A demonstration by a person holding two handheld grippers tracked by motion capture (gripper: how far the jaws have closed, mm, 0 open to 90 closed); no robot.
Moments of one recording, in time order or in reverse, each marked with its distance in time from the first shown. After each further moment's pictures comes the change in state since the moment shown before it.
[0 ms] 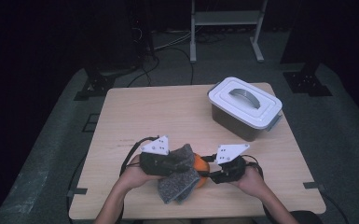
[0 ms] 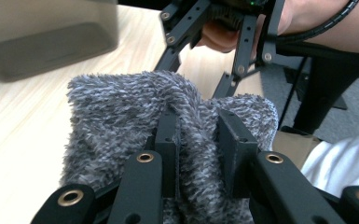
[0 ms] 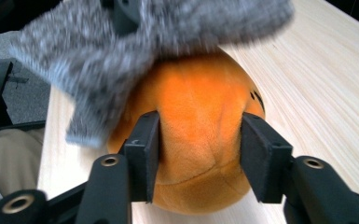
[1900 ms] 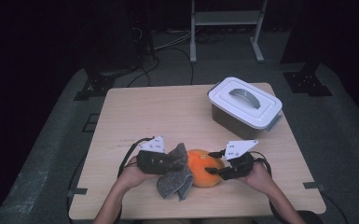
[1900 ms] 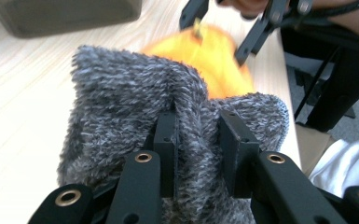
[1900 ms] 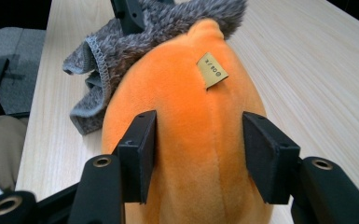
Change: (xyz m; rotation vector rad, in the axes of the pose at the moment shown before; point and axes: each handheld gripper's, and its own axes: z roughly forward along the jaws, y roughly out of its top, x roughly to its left) left arm 0.017 -0.027 0.009 0.029 0.025 -0.094; right arm -0.019 -0.015 -0.015 0.001 -0.001 0.022
